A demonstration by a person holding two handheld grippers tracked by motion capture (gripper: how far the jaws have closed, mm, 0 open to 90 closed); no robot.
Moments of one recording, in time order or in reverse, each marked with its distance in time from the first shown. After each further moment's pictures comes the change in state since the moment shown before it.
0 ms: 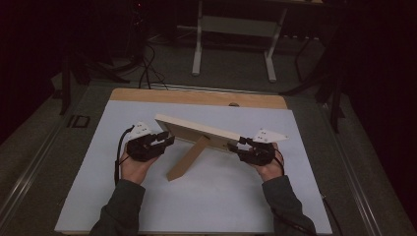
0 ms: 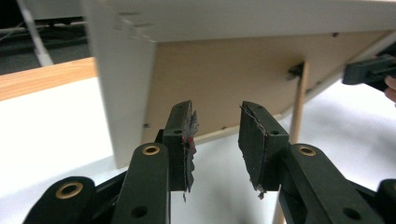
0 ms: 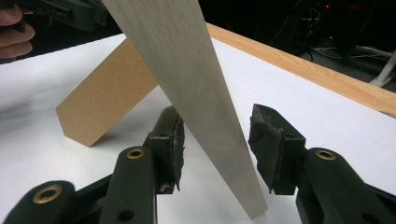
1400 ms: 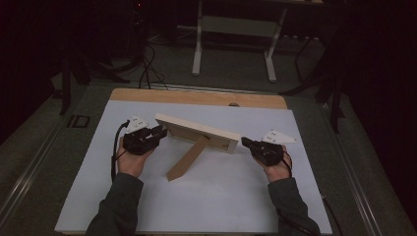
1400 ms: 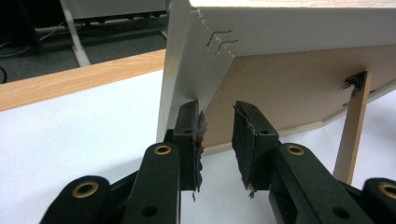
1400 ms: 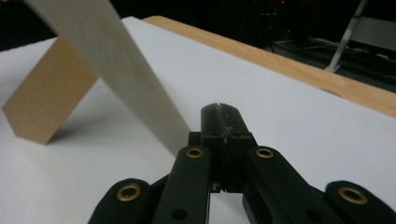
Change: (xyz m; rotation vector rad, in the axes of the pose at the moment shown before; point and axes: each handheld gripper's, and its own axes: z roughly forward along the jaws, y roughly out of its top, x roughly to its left) left arm 0.016 0.007 0.002 0.014 0.110 -0.006; right arm -0.012 -0.009 -0.016 -0.003 -0.146 0.041
